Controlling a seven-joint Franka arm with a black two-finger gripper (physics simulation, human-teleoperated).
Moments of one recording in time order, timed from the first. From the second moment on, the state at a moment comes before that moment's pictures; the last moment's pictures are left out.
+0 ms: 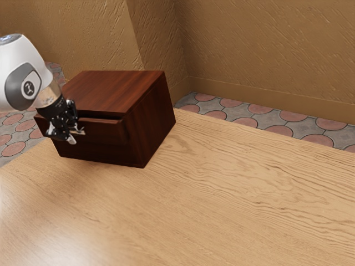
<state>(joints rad) 0.80 0.09 -0.28 -1.69 0.02 2.00 -1.49</state>
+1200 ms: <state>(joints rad) 0.86 -0.17 -0.28 -1.97 0.01 2.07 -1.49</state>
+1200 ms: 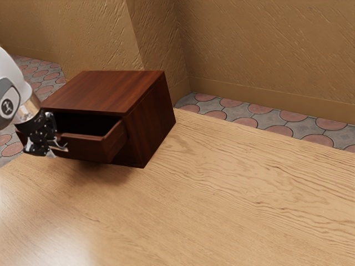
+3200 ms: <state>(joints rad) 0.89 -0.44 -0.29 -2.26 -0.02 2.20 -1.48</state>
